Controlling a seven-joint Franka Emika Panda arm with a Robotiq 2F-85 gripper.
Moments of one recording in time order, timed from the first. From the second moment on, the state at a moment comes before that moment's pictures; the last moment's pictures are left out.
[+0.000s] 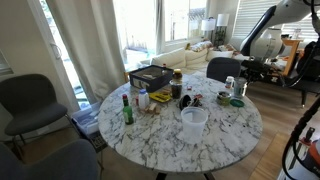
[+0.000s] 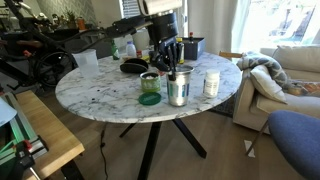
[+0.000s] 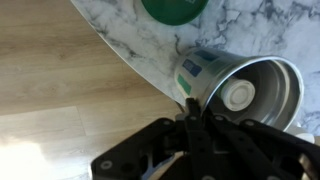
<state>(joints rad) -0.42 0.28 -0.42 -2.22 0.34 2.64 0.42</state>
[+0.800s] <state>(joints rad) -0.42 0.25 -0.41 -2.18 0.35 2.54 0.38</state>
